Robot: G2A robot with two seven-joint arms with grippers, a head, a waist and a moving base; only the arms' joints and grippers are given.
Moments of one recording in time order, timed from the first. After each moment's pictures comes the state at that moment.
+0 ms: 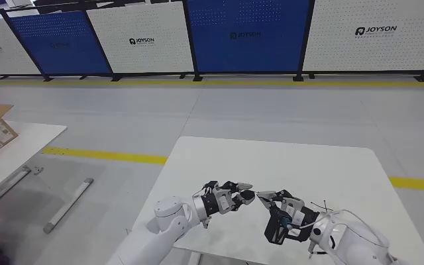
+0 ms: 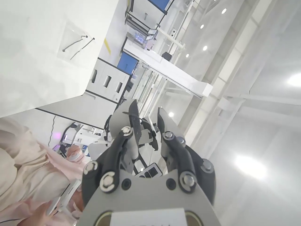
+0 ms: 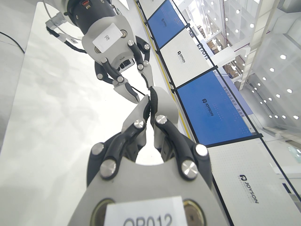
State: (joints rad) left arm 1.41 -1.06 -1.12 -1.79 -1.08 0.34 -0.39; right arm -1.13 -0.78 0.79 -1.99 -1.57 -0.34 -0.01
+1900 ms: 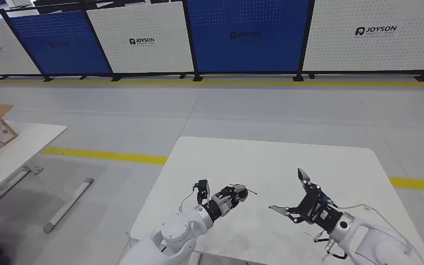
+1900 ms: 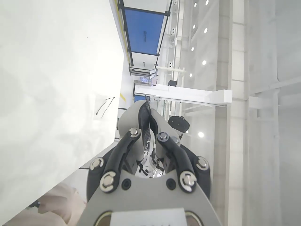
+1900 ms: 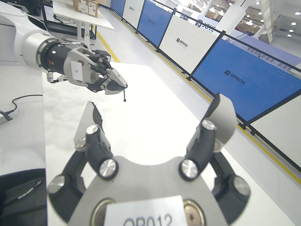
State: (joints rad) left arm 1.48 -1.07 -1.03 -1.79 -0.67 0.04 -0.12; right arm -1.30 -0.77 1.00 -1.95 -1.15 -0.34 0.01
